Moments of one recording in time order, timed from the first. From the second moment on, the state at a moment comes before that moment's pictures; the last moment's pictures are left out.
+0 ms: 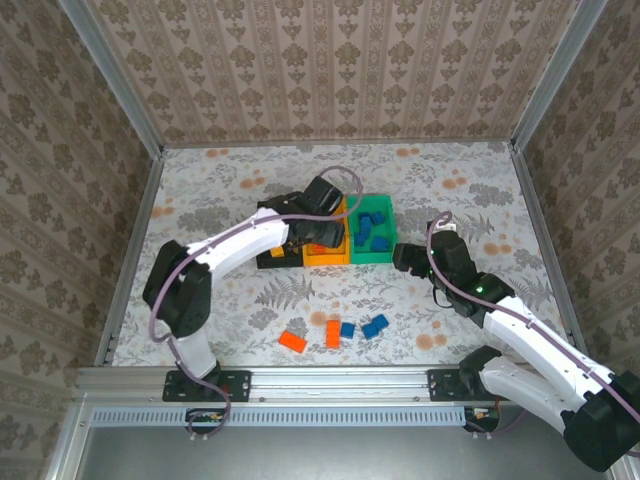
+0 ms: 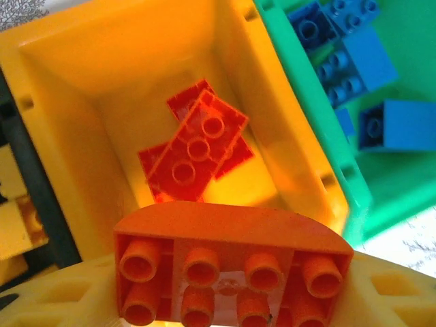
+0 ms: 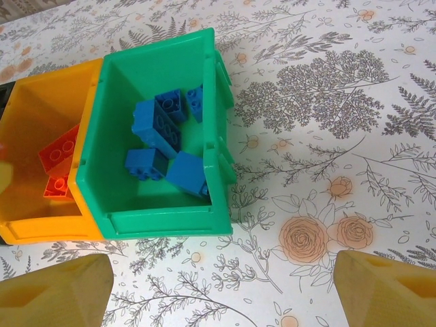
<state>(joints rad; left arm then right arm) -0.78 1.80 1.42 -0.67 -0.10 -0.34 0.47 0.89 0.61 -0.38 0.23 0.52</state>
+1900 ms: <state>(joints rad) -1.25 1.71 1.01 -0.72 0.03 -0.49 0.45 0.83 0.59 -0.40 0.23 0.52</state>
